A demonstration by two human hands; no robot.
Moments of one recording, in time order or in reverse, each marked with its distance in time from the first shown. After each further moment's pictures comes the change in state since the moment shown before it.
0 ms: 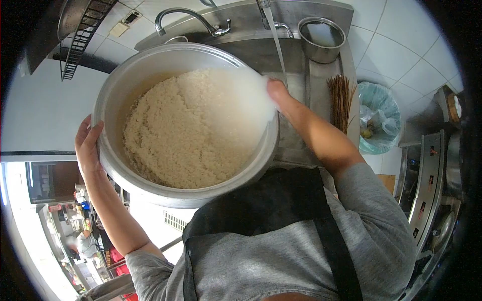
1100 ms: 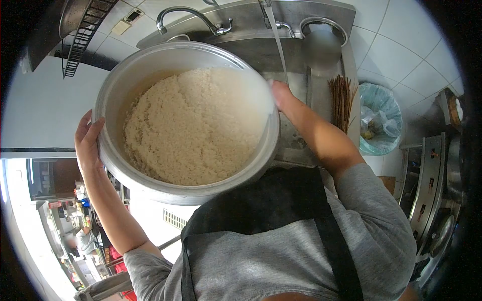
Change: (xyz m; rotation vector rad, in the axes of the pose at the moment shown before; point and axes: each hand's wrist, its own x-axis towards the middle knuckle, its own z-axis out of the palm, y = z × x) left_hand -0.005 0.011 0.008 -0.012 -0.041 0.018; right_hand 0.020 0.016 -0.004 0.357 -0.005 0.167
